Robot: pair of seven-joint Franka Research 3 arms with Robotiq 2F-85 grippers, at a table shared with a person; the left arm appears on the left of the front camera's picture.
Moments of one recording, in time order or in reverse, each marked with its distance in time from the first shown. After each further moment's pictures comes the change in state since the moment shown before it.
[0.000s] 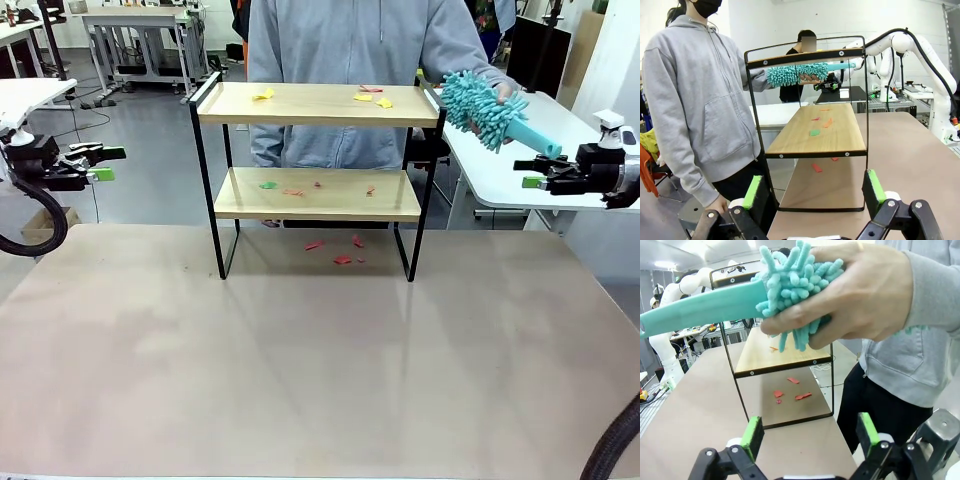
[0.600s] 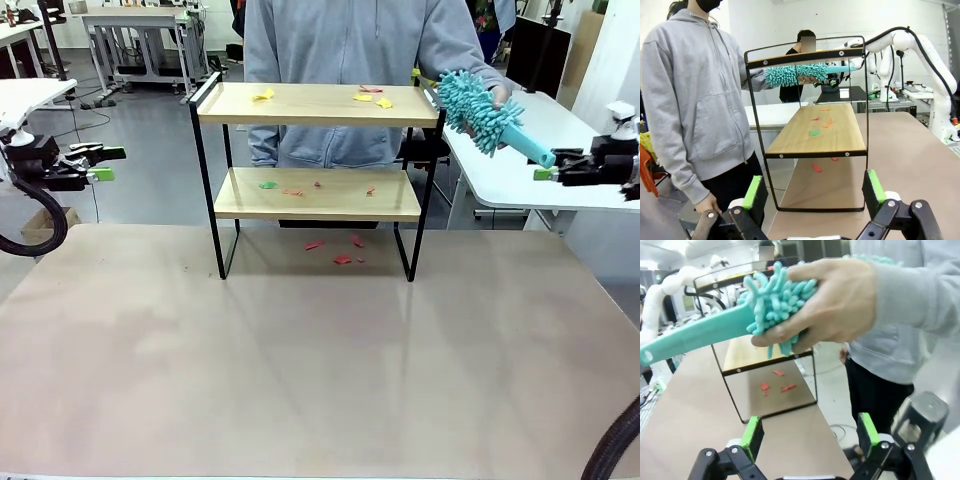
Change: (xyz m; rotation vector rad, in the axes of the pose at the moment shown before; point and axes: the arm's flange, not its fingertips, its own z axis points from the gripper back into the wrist) left arm 0.000 0.000 0.000 0.000 0.000 0.000; right arm 0.033 0.000 0.037 -0.116 0.087 -0.034
